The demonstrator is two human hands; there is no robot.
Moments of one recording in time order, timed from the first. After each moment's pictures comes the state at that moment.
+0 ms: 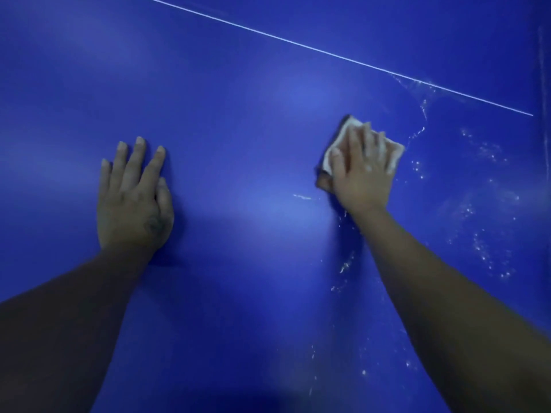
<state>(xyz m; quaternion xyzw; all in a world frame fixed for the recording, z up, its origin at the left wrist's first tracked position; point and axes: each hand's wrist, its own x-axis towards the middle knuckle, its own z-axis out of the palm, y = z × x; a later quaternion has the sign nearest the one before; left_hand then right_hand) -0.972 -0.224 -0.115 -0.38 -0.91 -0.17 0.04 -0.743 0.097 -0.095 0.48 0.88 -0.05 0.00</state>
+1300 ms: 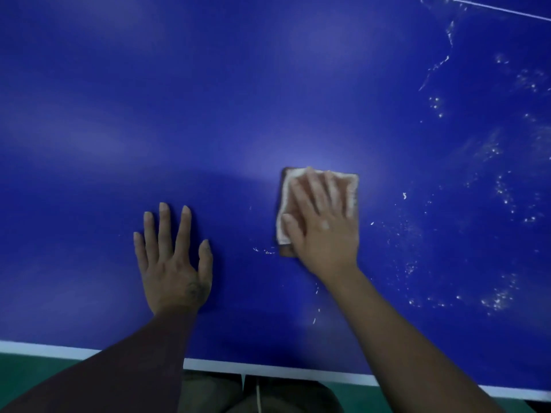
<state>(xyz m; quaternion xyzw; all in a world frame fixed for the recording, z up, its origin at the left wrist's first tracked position) -0.798 -0.334 -0.115 -0.30 -0.95 -0.10 -0.05 -0.647 -0.082 -0.101 0.32 0.95 -0.08 -0.01</state>
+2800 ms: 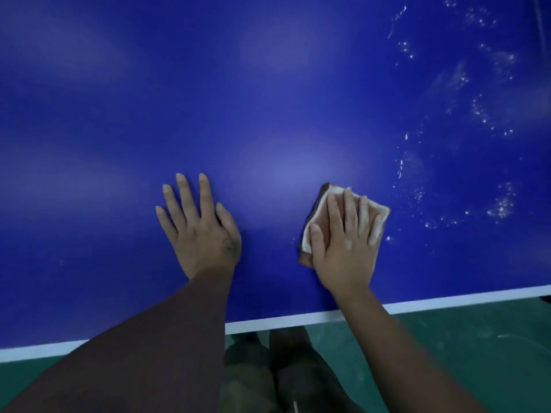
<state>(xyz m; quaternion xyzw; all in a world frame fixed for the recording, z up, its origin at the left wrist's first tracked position) -0.796 -0.333 -0.113 -0.30 -0.95 -0.11 -0.02 -0.576 -0.224 -0.104 0.52 0.85 -0.03 0.00</state>
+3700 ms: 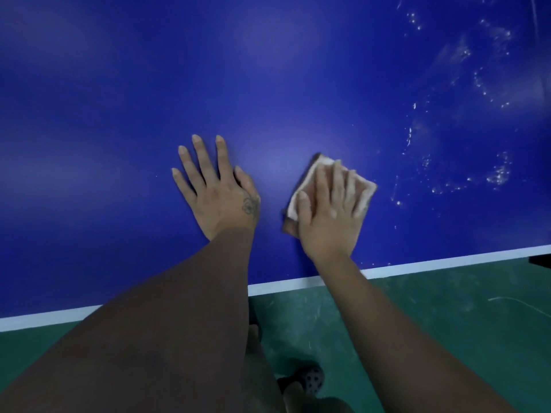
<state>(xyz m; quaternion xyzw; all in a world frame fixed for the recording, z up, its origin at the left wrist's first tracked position) -0.798 -0.333 -0.112 -0.30 -0.95 -0.11 -0.06 -0.626 -0.273 -0.105 0.57 0.82 -0.03 -0.01</state>
